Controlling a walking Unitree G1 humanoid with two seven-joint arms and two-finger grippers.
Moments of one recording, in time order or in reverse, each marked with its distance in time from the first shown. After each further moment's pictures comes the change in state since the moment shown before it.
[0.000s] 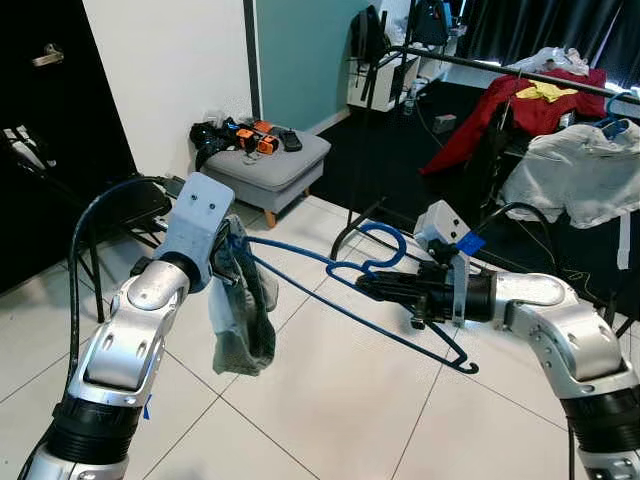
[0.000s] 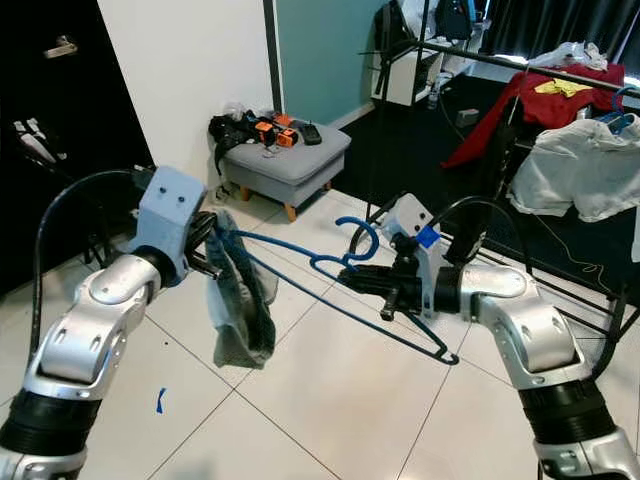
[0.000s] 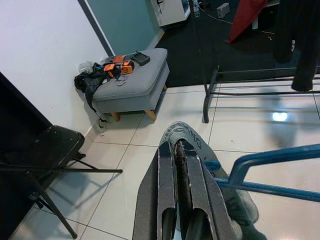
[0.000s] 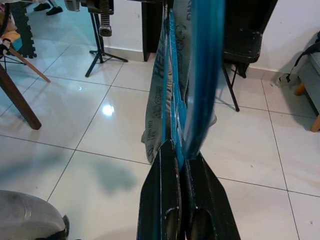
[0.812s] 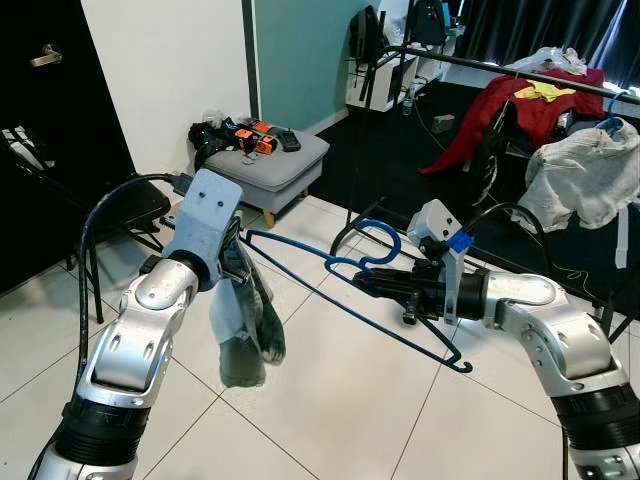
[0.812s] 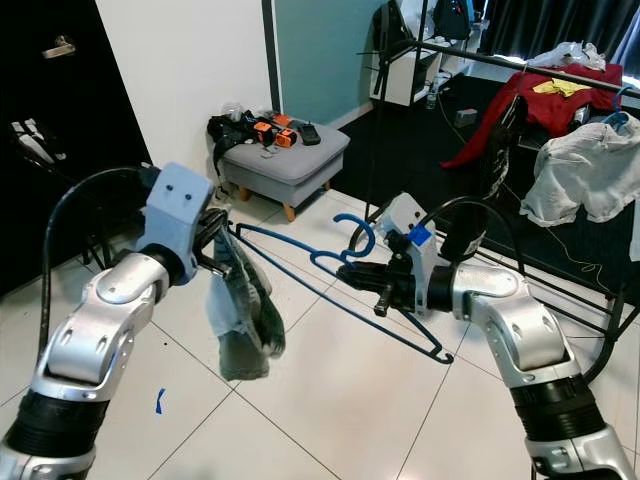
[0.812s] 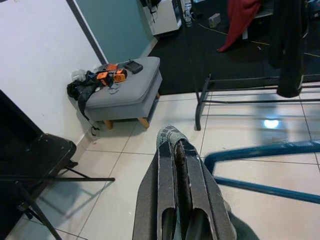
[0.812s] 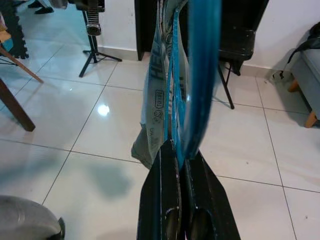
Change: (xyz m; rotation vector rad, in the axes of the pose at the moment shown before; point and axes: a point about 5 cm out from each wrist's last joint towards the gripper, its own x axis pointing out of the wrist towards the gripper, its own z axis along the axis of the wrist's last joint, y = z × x) left arm 0.000 -0.008 0.008 -0.018 -0.031 -0.019; right arm 0.004 -0.001 -0.001 0.003 0.004 -0.011
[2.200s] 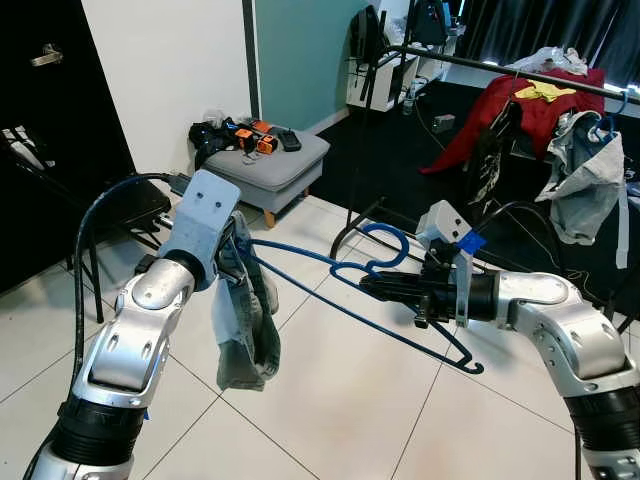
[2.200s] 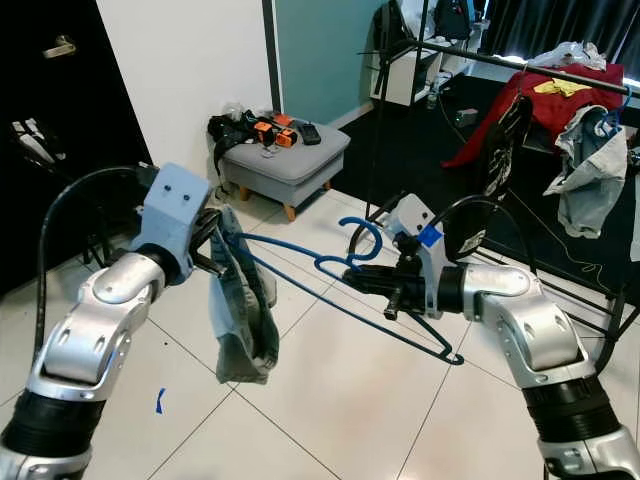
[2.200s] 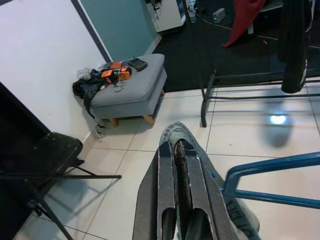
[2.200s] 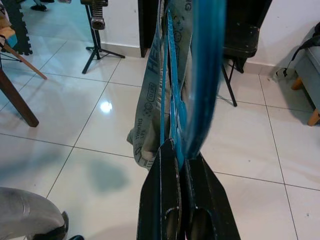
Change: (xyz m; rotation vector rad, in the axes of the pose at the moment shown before) left arm -0.001 0.001 0.000 0.016 0.008 0.004; right arm -0.006 -0.001 0.000 0.000 0.012 0.006
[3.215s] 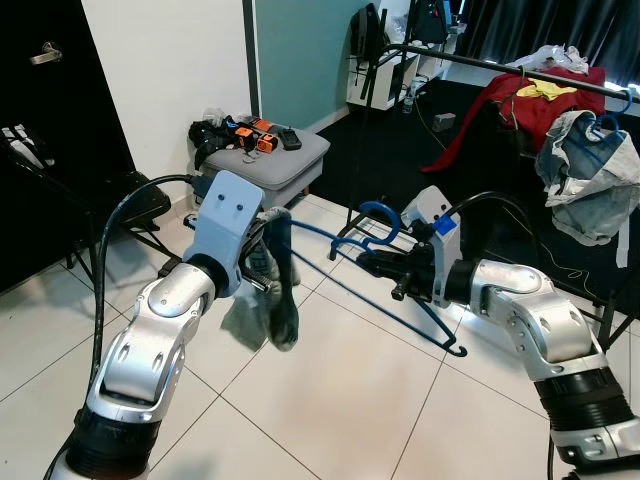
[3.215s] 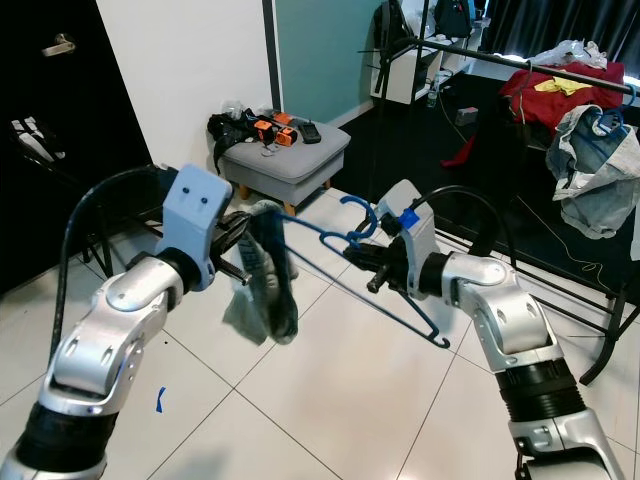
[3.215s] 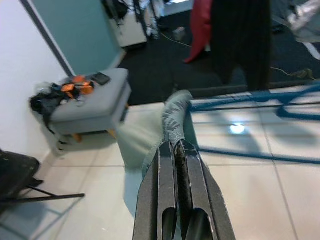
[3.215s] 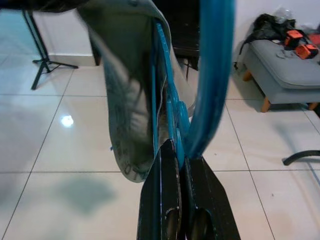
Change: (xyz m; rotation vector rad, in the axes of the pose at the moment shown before) left arm -0.010 -0.026 0.013 -0.073 -0.060 -0.151; right arm 0.020 -0.021 -0.002 0.033 -0.018 -0.228
